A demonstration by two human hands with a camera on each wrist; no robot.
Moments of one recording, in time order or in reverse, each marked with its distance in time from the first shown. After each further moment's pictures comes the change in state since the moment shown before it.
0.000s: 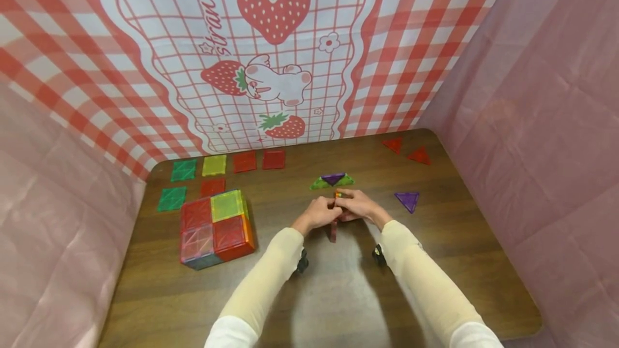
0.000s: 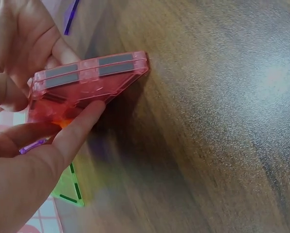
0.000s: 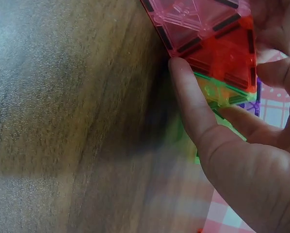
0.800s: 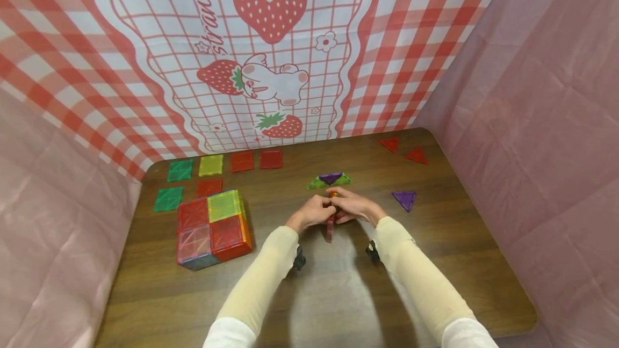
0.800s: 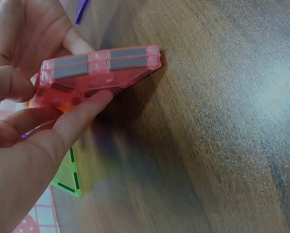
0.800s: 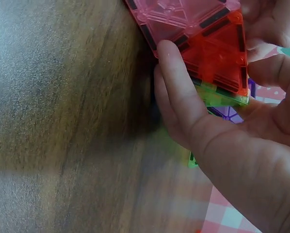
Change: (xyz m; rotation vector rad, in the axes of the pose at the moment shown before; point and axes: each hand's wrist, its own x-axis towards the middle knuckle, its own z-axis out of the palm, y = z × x) left_hand 0.000 -0.004 -0.006 -0.148 -0.047 0.028; right_hand 0.000 -0.007 0.004 -0.001 -0.142 0.038
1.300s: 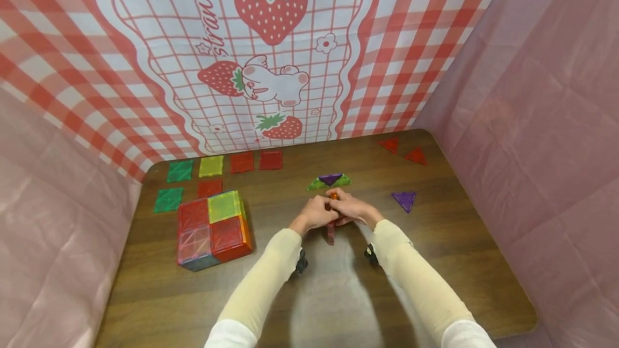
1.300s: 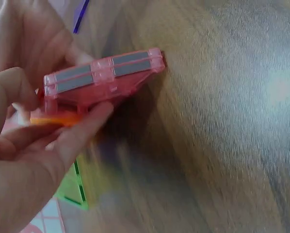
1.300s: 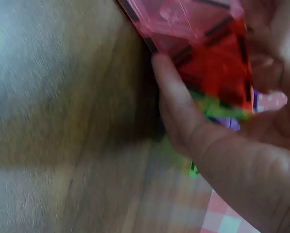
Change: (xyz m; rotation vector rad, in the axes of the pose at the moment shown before) left_hand 0.000 0.004 0.007 0.153 0.067 -0.010; right_hand 0.002 0.002 0.010 -0.135 0.101 -0.074
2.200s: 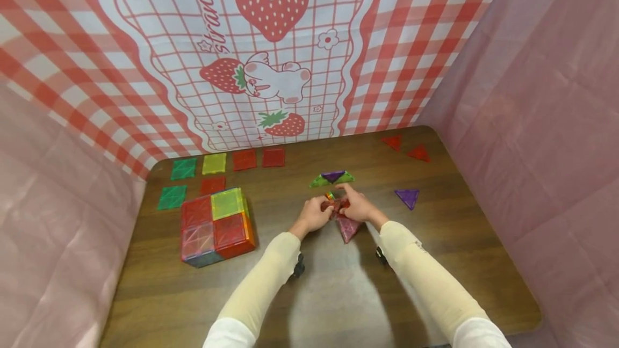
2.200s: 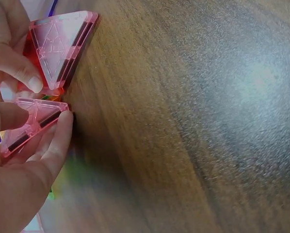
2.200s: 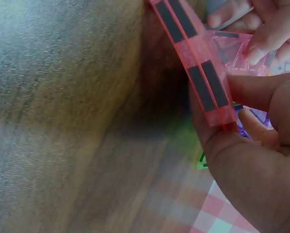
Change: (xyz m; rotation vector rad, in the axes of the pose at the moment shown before) left_hand -0.005 -0.024 0.012 0.019 0.175 0.021; right_hand -0.006 0.012 -0.006 -0.468 0.181 -0.231
